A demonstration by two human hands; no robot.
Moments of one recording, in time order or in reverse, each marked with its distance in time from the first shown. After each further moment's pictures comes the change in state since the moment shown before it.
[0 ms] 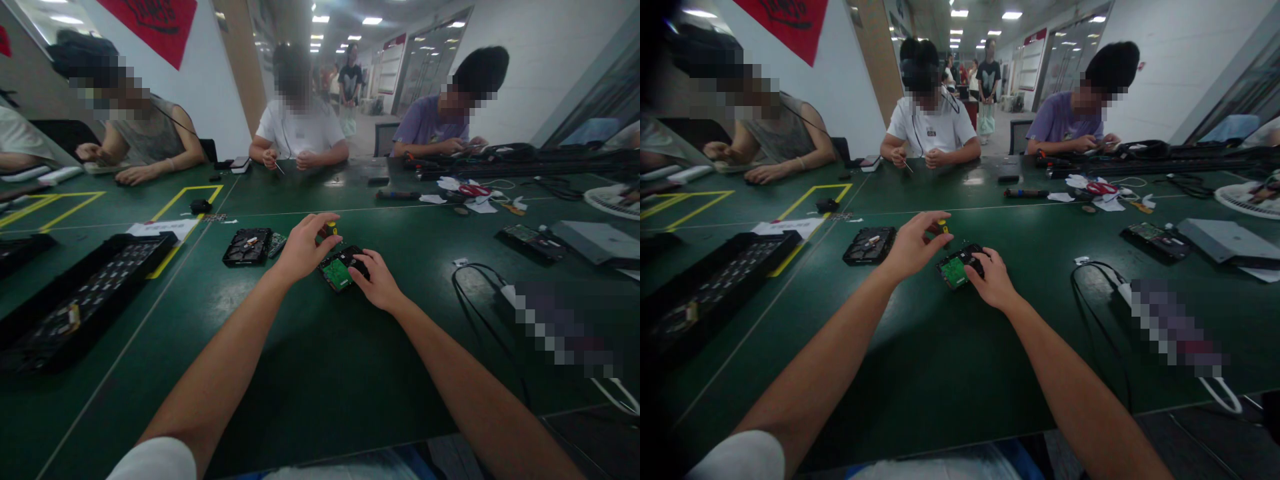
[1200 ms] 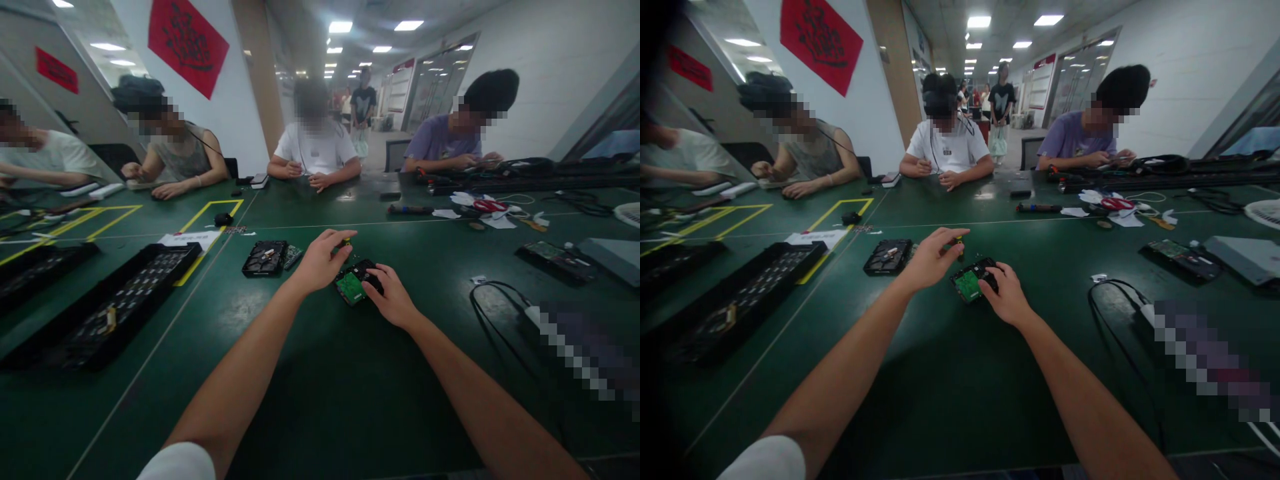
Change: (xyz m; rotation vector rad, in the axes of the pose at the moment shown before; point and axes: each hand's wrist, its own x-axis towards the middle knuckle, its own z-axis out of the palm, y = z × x) left_hand 0.004 -0.002 -0.003 -0.070 -0.036 0.029; right_hand 0.001 0.002 0.001 -0.010 0.022 -0.007
